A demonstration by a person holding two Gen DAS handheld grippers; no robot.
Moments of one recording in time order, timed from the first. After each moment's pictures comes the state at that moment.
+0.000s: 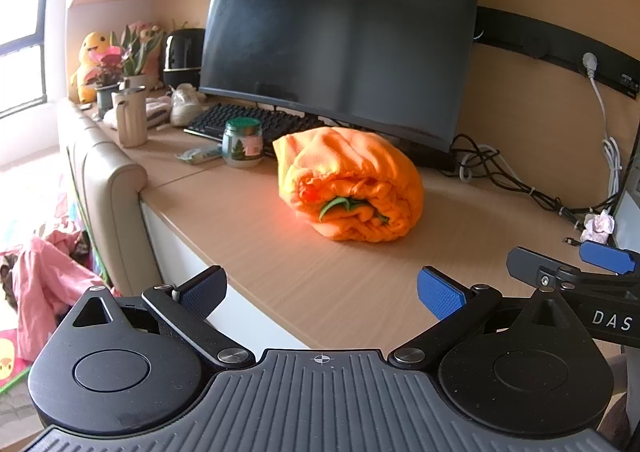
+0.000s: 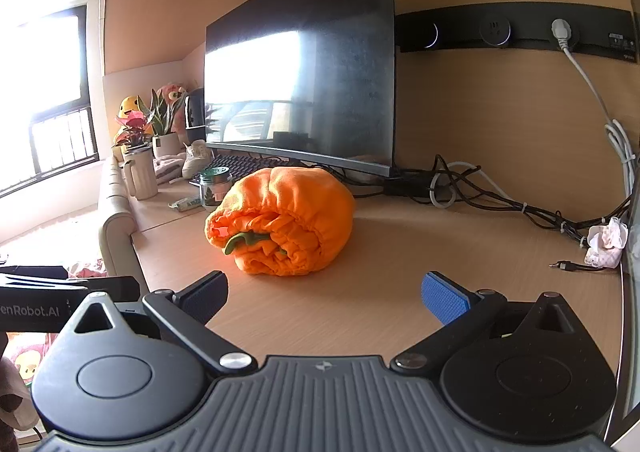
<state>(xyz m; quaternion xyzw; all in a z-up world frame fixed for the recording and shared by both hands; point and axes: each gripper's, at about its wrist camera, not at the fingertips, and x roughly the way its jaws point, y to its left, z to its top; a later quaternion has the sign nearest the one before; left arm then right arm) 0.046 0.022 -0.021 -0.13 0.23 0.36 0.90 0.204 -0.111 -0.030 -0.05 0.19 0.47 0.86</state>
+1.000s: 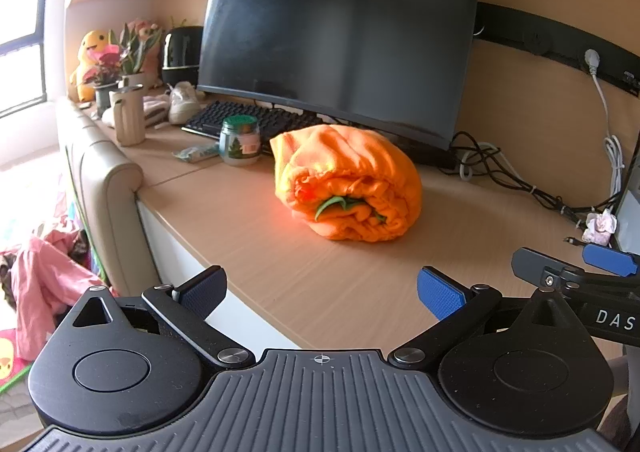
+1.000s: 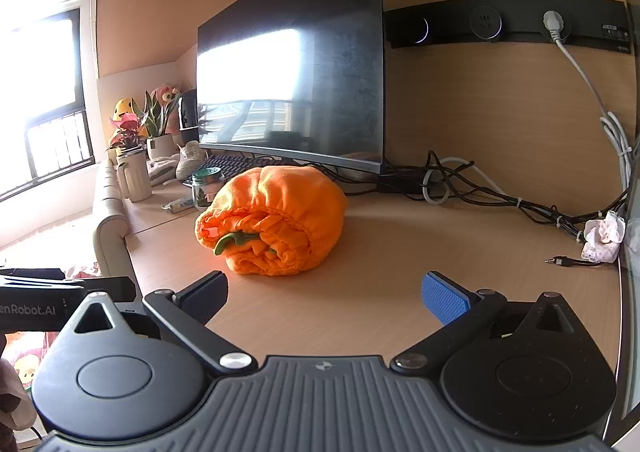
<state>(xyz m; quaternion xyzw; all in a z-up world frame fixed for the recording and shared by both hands) 0.055 0.021 -0.022 -0.12 0.23 0.37 0.89 0.215 -0.115 -0.033 -0.04 0.20 0.46 0.86</state>
